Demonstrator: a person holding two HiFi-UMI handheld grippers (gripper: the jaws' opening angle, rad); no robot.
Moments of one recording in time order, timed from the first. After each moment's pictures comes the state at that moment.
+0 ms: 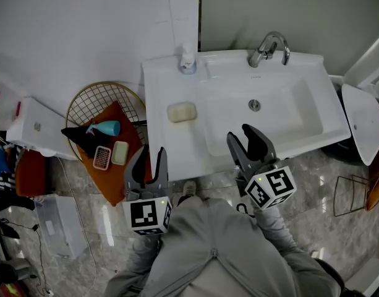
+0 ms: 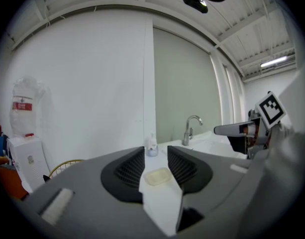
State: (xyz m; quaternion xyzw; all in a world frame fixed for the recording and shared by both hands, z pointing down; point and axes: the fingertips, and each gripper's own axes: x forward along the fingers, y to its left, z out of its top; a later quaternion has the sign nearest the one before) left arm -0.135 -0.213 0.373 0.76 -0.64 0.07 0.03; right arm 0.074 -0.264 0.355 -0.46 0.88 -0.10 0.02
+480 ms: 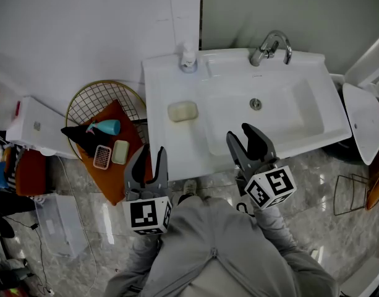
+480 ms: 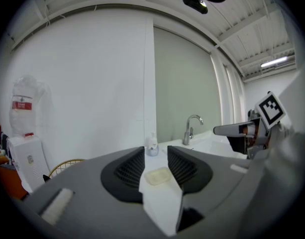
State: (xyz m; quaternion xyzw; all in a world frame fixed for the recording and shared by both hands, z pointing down) left arm -0.140 -0.215 0.375 0.76 -0.64 0.07 0.04; right arm 0.067 -0.266 0.355 -0.46 0.88 -0.10 0.01
